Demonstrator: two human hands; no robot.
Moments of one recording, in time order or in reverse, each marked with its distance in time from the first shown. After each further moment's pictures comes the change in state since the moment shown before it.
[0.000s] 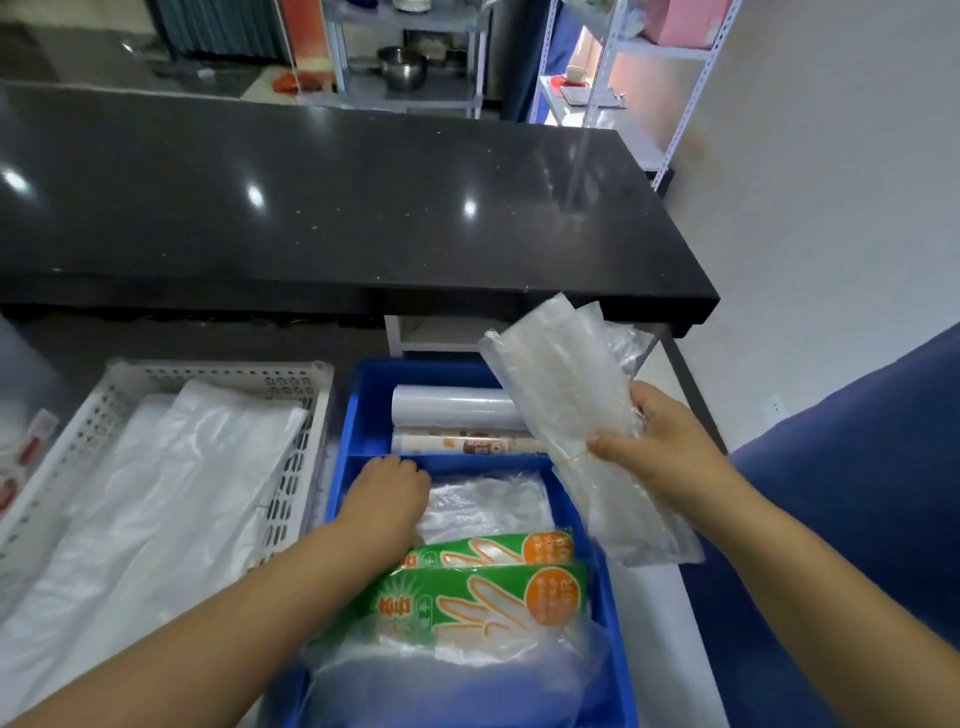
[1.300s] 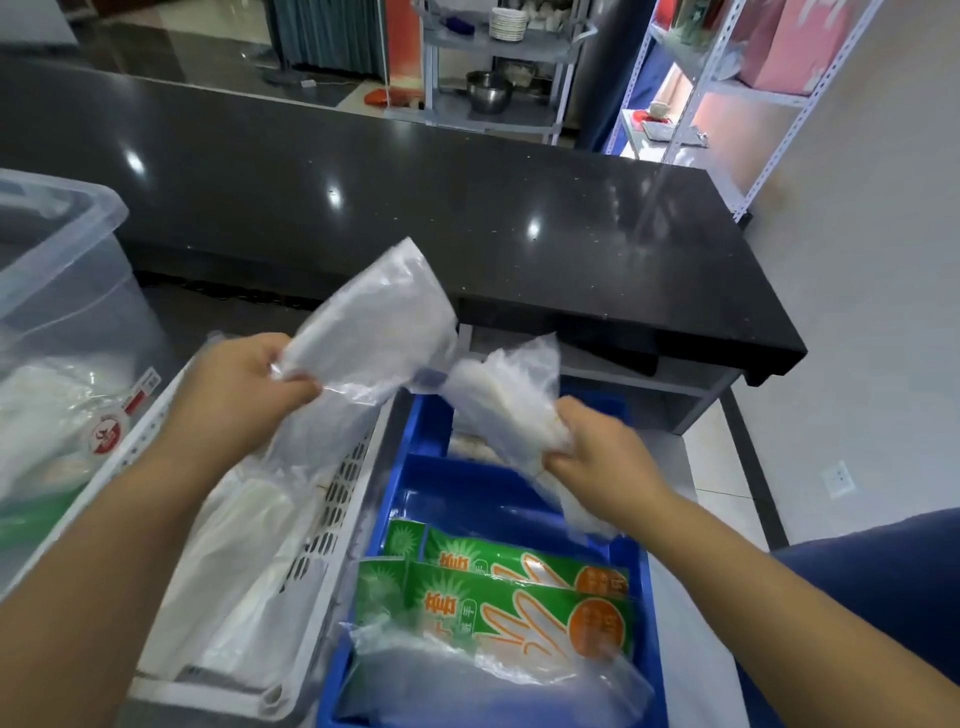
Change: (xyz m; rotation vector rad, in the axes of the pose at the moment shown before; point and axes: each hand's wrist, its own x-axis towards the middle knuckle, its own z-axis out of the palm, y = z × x) left_hand -0.097 -0.133 -0.079 -0.870 0.612 -0.610; right_hand 0.039 -0.026 0.079 -0.542 -0.093 -0.379
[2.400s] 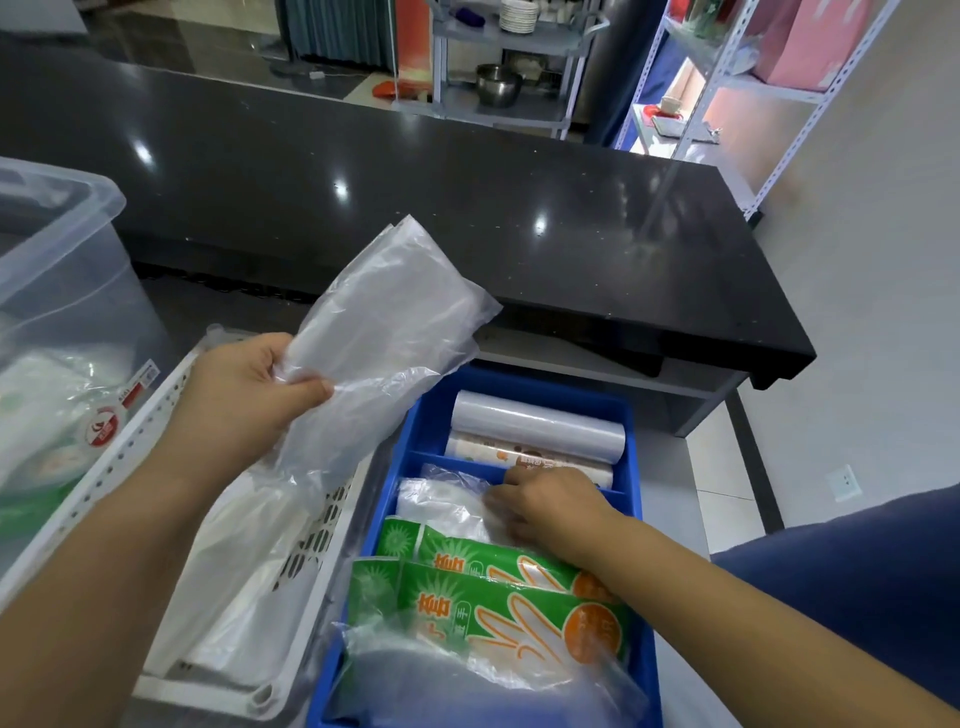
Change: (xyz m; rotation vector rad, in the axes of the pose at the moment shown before) left_hand -0.019 0.016 0.001 -0.253 0.006 -0.069; right_hand 0.005 0.015 0.061 -0.339 -0.268 -0.520
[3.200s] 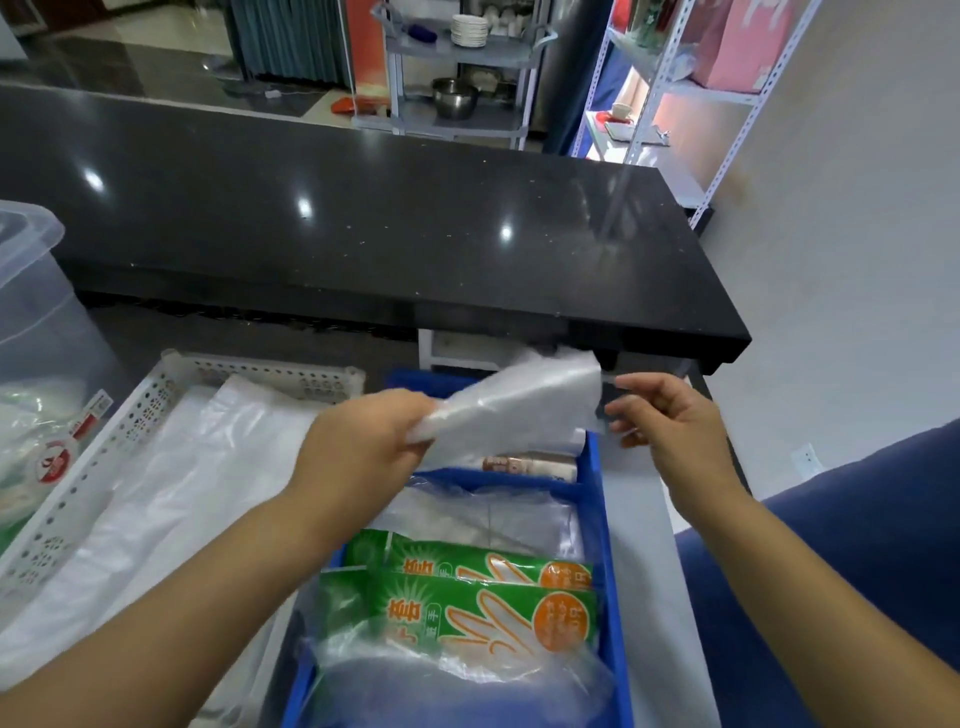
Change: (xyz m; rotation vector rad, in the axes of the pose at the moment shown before) left_hand -0.030 0.031 0.084 0.363 -0.110 0.709; right_hand -0.080 0.051 -0.075 1.109 0.802 0.647
